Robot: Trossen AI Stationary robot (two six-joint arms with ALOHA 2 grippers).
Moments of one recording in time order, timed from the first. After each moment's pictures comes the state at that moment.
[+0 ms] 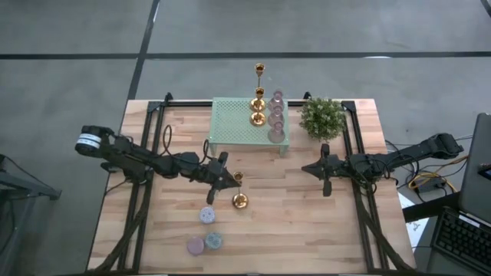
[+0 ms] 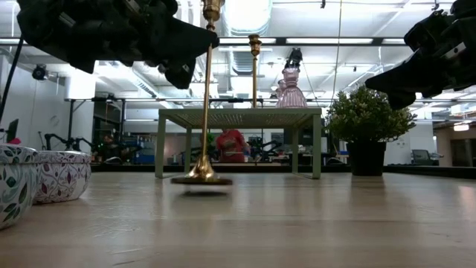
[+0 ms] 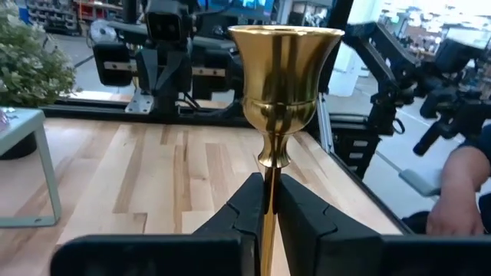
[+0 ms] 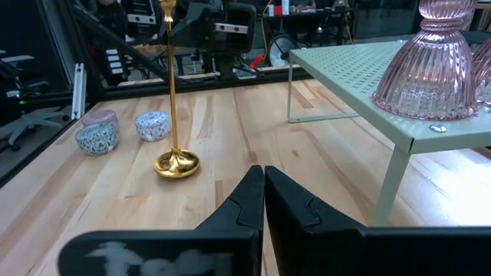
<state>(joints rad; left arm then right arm) -0.12 1.40 0.49 0.89 0.13 -0.15 0.22 0.49 0.01 0.35 0.29 0.16</state>
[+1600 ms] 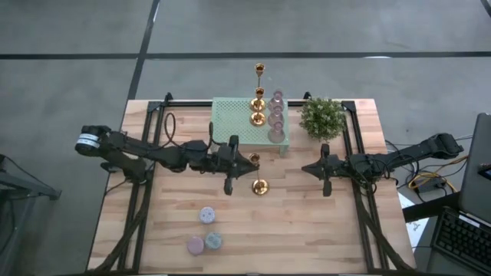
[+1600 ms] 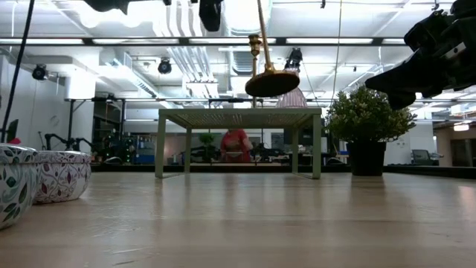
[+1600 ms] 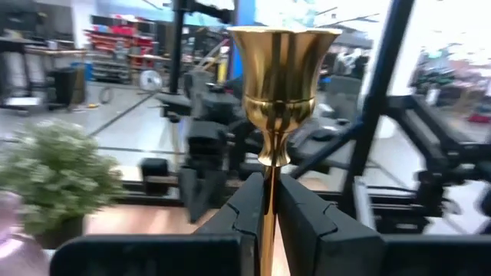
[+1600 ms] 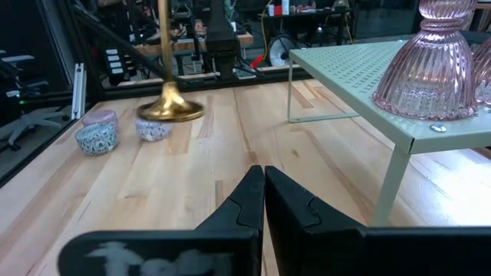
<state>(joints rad) -0.10 1.40 0.88 0.62 -0.02 -0.12 0.22 0.49 0.01 0.35 0.29 0.16</state>
